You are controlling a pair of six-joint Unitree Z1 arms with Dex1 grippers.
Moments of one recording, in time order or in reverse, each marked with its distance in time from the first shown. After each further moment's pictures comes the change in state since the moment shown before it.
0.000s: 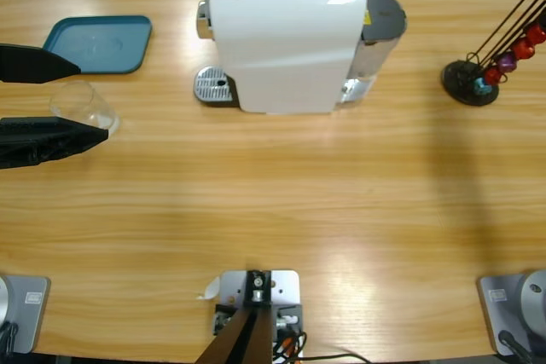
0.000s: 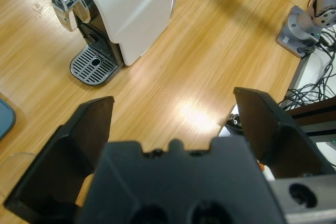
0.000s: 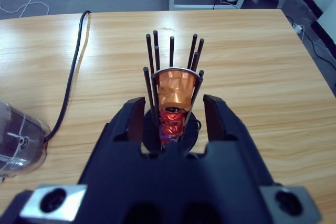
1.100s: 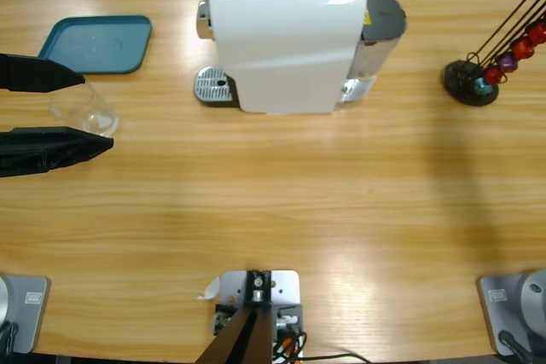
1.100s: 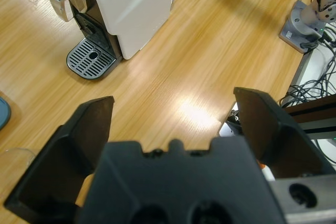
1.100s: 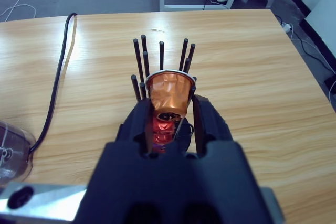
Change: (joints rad) arm 0 0.000 0.005 0.017 0.000 -0.002 -0.003; arm 1 -0.008 0.045 0.000 -0.043 -0.044 0.001
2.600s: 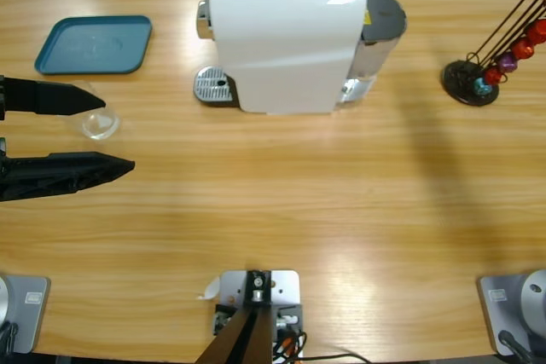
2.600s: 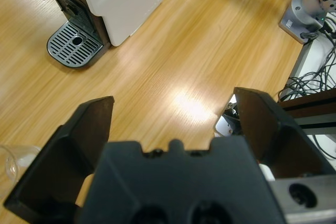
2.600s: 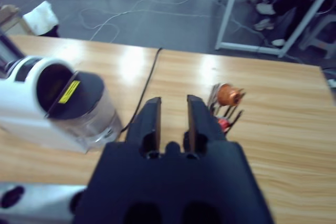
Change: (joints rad) arm 0 -0.021 0.027 0.052 -0.035 -0.013 -0.029; arm 1 0.101 -0.316 -0.213 0.345 0.180 -0.082
